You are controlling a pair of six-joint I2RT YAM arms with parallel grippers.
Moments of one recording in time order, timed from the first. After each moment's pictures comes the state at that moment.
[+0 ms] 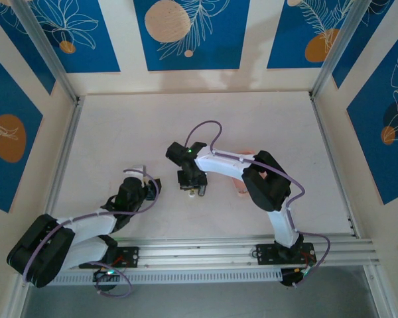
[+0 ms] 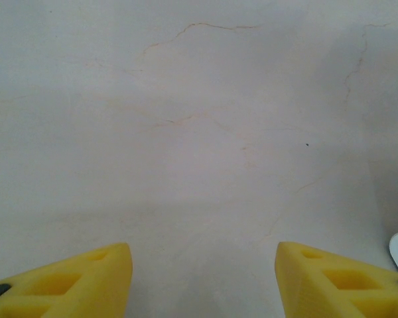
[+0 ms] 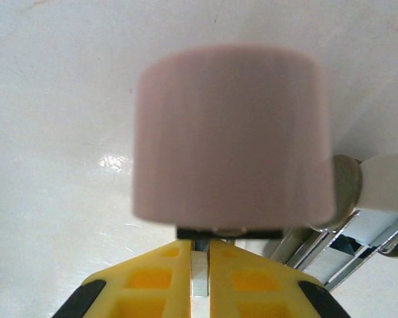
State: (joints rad) left arm -0.54 1.14 0.16 0.43 -0.19 -0.46; right arm 0.91 2.06 1.55 -0.97 -0.03 0.79
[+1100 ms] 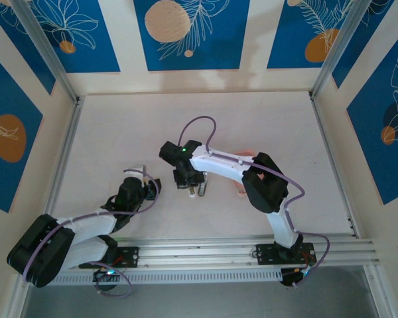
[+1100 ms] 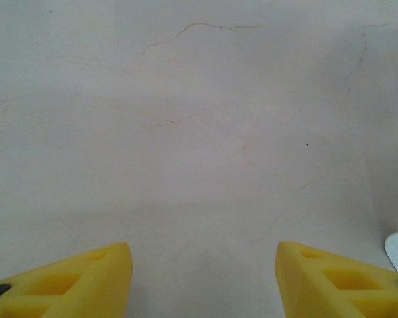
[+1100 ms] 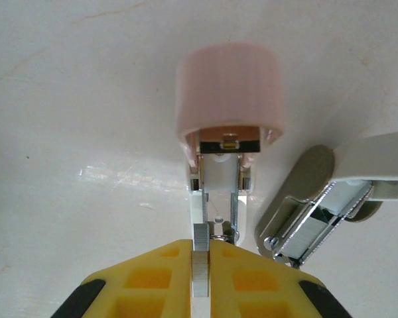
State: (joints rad) left arm -0.54 1.14 0.16 0.43 -0.18 -0.46; right arm 0.95 2.07 1.66 -1.09 0.06 0.77
